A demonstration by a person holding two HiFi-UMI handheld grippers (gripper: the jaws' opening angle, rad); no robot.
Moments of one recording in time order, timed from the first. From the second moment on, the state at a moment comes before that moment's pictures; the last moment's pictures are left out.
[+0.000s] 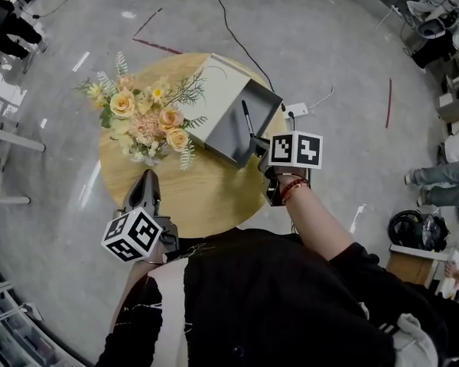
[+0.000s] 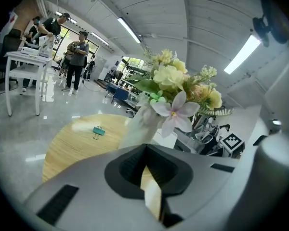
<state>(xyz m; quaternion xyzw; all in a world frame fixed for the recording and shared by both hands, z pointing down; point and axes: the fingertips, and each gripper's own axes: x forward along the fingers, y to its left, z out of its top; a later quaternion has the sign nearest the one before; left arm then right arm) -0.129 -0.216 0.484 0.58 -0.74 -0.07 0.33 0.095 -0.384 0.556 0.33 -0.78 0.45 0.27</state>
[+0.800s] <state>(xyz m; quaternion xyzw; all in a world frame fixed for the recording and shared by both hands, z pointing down) -0.260 -0.232 0.493 0.64 -0.69 -0.03 0.34 0.077 -0.390 0.559 0.48 -0.64 0.57 0.18</state>
